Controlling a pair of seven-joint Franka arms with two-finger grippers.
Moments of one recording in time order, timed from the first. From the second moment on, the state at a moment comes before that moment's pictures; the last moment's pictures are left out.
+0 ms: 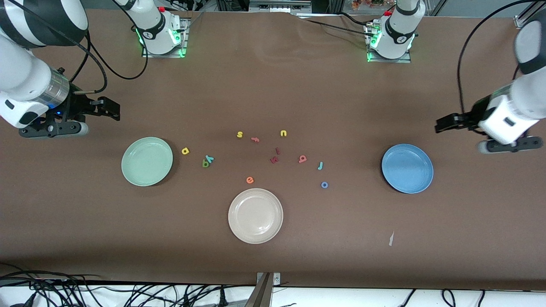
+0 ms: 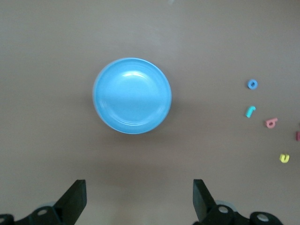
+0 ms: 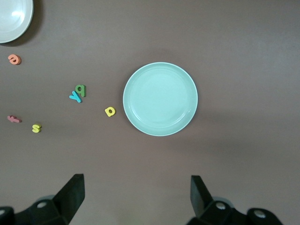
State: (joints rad) left arm 0.02 0.17 -0.09 -1.60 -0.05 1.61 -0.15; right arm 0.13 0.10 0.00 -1.64 -0.01 1.65 0.03
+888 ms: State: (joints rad) left arm -0.32 0.59 -0.10 -1.56 -0.04 2.14 -0.38; right arm 0.17 0.25 0.06 -1.73 -0.01 1.86 0.03
